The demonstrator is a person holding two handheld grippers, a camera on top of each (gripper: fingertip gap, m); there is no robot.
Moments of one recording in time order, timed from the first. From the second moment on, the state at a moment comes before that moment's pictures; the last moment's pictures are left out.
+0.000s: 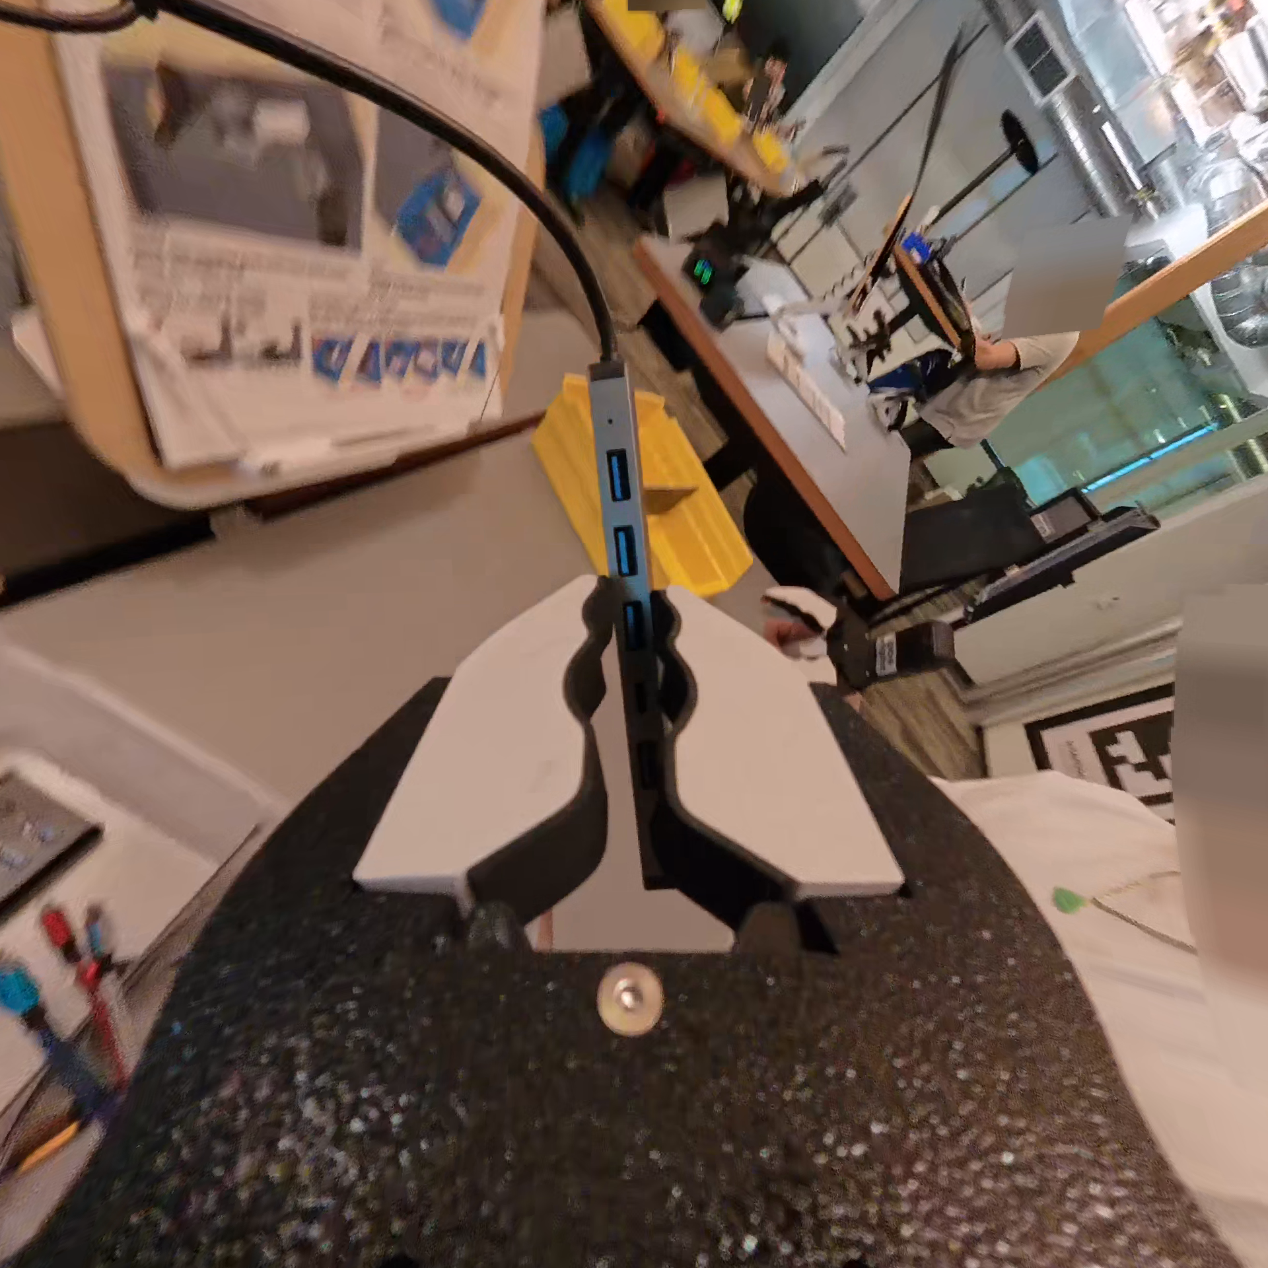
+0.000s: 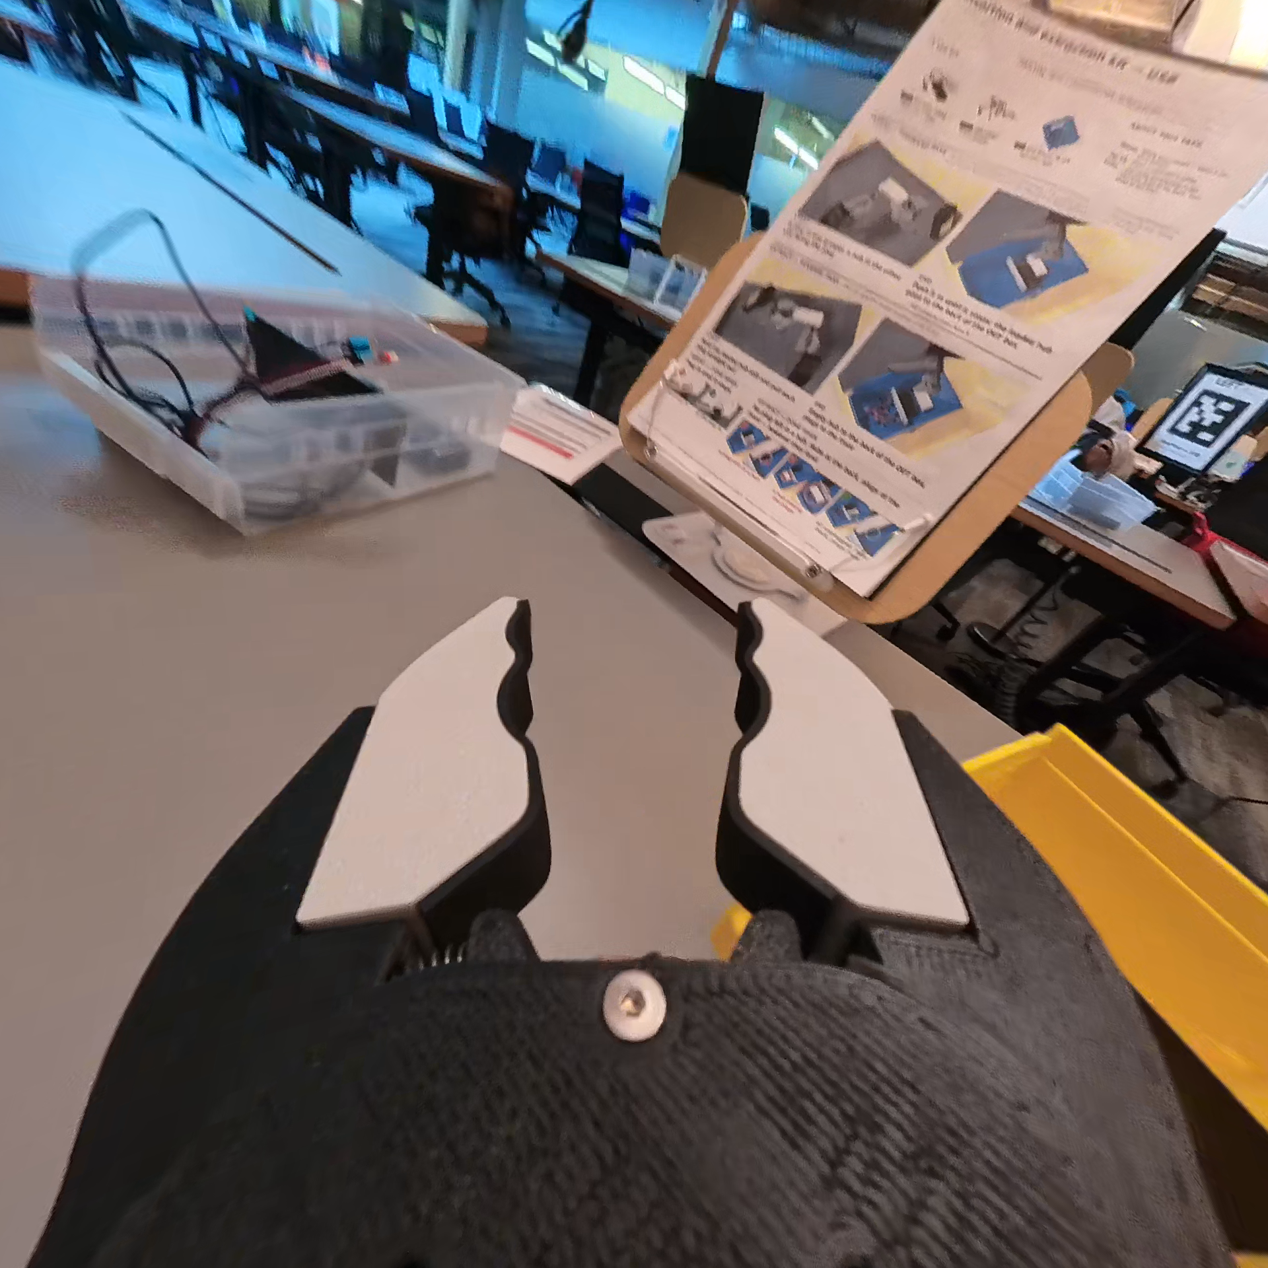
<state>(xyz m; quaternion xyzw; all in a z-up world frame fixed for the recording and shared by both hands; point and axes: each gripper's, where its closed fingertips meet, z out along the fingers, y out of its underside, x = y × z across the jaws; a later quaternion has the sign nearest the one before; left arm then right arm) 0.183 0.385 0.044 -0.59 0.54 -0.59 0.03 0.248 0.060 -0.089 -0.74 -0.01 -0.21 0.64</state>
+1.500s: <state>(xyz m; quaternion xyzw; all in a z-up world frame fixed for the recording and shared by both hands) 0.126 0.076 -0.102 -0.46 0.73 -0.51 -0.06 0.158 0.068 -0.103 -0.70 -0.32 -0.26 0.58</state>
